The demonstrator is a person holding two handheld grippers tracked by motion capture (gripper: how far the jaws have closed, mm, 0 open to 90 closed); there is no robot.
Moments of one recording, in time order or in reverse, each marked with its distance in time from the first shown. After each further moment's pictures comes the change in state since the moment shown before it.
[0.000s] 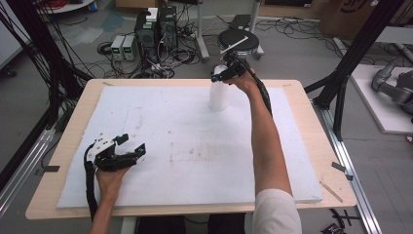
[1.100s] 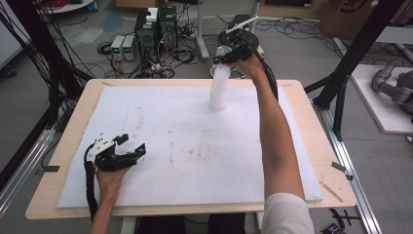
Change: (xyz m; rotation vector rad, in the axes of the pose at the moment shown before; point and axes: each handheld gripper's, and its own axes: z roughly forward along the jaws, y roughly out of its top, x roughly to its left) left arm 0.000 0.000 0.000 0.006 0.001 0.004; right arm 0.008 0.040 -0.058 -0.132 -0.019 -0.055
